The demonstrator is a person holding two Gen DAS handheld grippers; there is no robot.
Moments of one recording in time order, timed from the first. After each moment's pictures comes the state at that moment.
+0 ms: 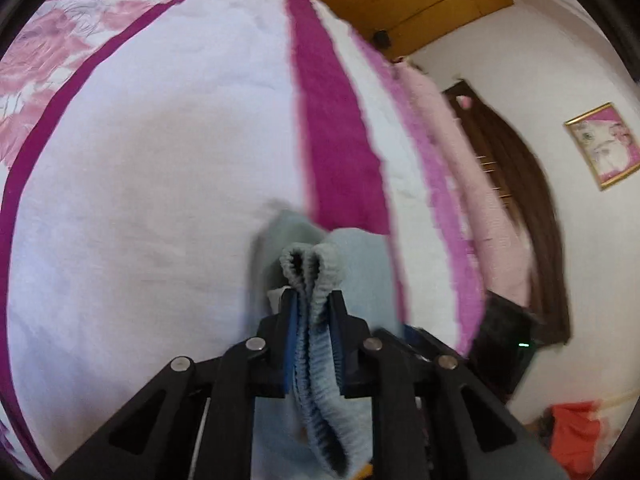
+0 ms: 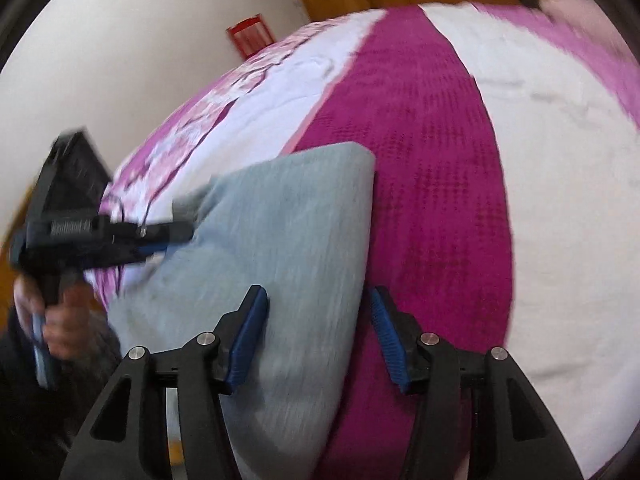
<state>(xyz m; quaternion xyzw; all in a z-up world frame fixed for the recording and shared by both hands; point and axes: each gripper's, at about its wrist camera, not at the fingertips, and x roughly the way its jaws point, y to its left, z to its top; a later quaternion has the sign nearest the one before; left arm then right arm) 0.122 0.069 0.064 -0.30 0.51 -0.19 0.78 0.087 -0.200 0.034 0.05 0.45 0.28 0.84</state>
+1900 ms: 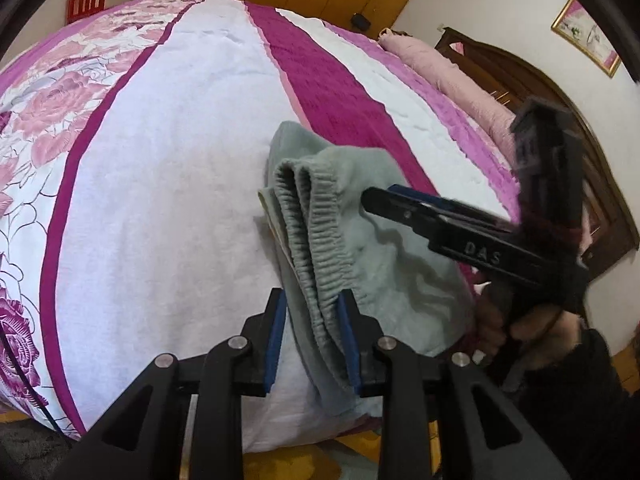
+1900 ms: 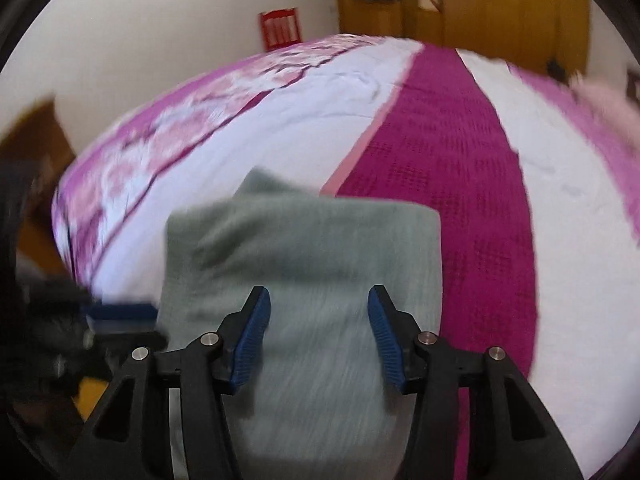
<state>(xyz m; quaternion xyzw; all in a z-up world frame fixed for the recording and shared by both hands) 0.039 0.019 0.080 -0.12 0.48 -0.16 0.85 0.070 -0.122 0.053 -0.09 0.41 0.26 0.87</state>
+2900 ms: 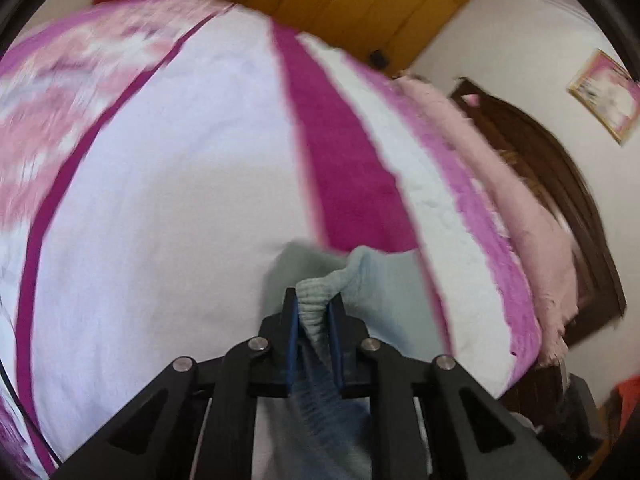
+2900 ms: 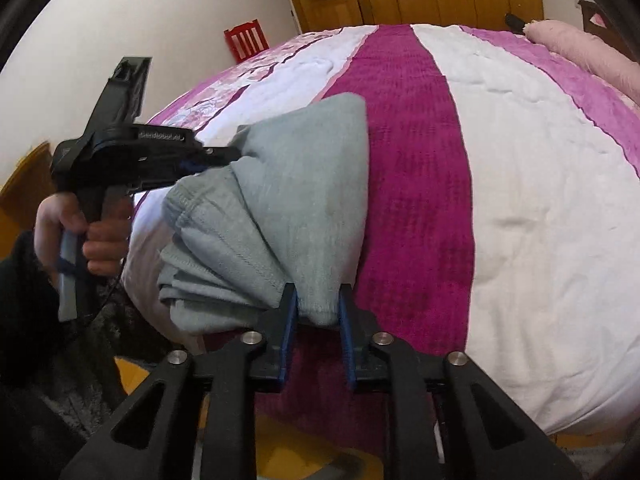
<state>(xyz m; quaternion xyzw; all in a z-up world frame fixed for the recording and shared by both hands) 0.119 0.029 0.078 -0.21 0.46 -0.13 0.85 -0.024 -0.206 0.038 0.03 0.43 0.23 0.87</state>
